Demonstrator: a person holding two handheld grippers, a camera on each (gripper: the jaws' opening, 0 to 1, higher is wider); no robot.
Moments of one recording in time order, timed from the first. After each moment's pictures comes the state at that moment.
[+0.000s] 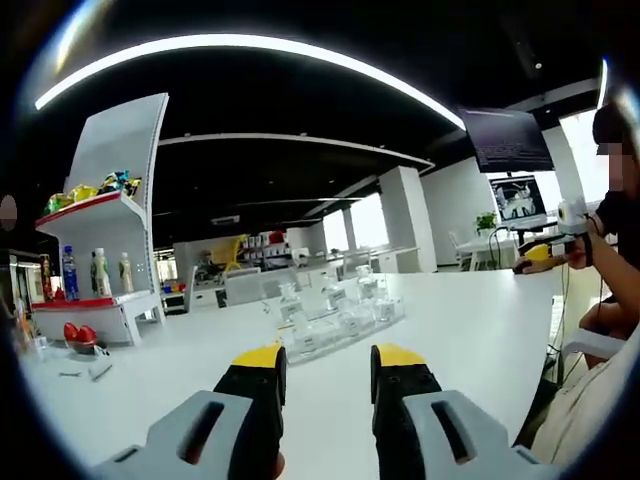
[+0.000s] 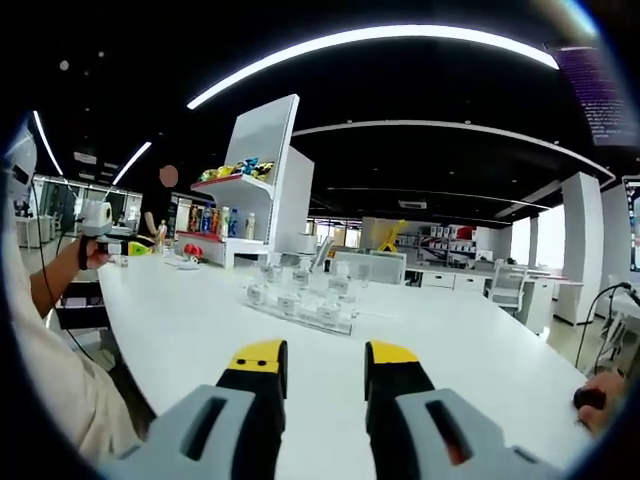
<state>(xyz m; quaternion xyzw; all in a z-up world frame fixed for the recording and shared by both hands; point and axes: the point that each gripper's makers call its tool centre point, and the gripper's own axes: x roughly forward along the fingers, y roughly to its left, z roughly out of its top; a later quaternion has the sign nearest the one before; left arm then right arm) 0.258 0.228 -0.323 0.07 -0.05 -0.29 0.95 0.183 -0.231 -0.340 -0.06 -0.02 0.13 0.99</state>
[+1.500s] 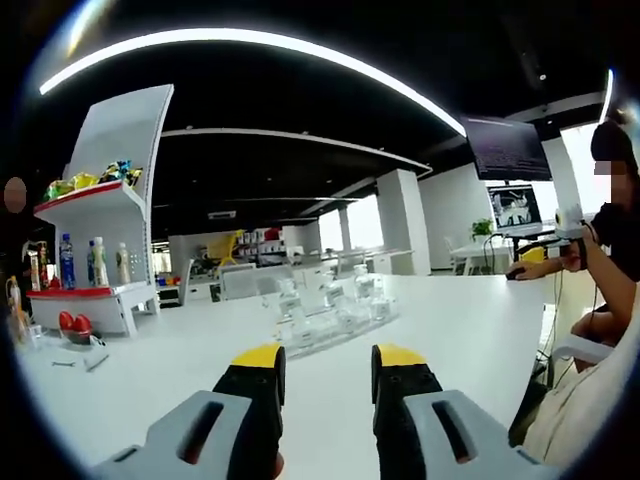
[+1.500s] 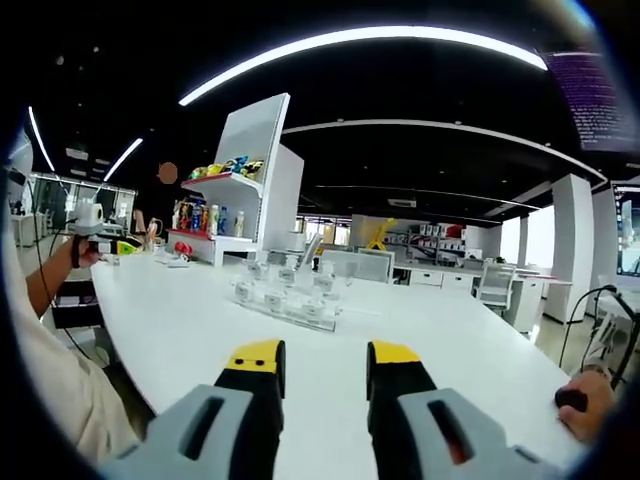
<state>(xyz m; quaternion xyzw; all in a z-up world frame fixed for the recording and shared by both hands) 0.252 0.242 -0.325 0.05 -0.04 -0.30 0.95 0.172 -0.253 -0.336 -0.06 -0.01 0.10 0.99</state>
